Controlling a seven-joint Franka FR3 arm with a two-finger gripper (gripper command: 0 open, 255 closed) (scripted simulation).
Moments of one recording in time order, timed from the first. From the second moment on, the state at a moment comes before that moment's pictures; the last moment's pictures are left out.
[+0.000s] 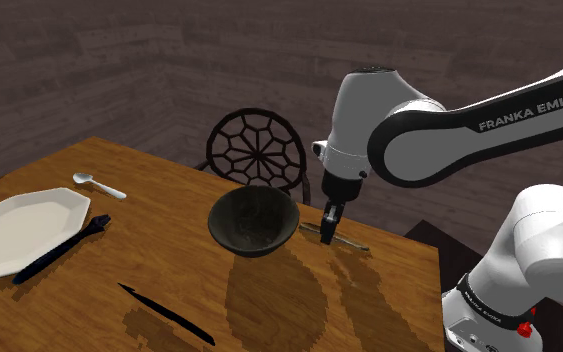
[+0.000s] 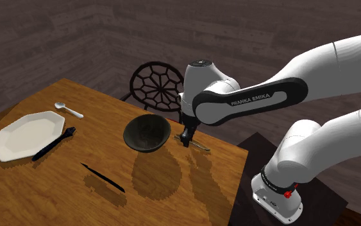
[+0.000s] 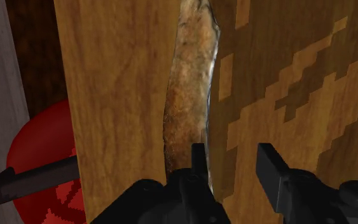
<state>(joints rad) 0.31 -0.49 0.33 -2.63 0.35 2.17 -0.09</state>
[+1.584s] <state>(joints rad) 0.31 -0.69 0.34 -2.83 0.37 2.21 0.00</state>
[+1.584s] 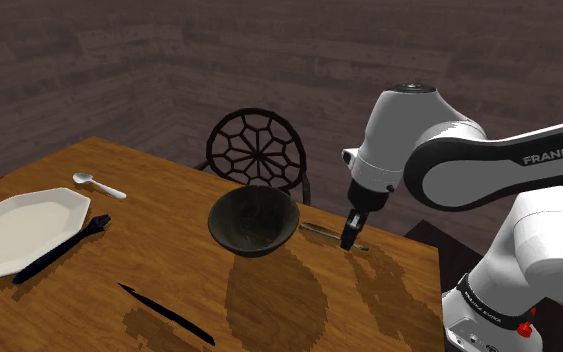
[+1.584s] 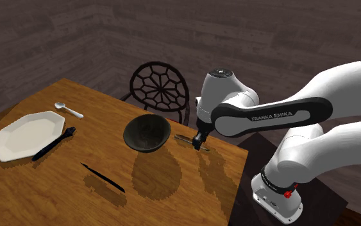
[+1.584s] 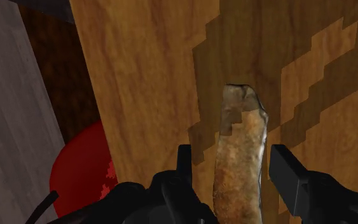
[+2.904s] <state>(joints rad) 0.32 -0.76 0.29 -2.70 0.33 2.01 0.04</state>
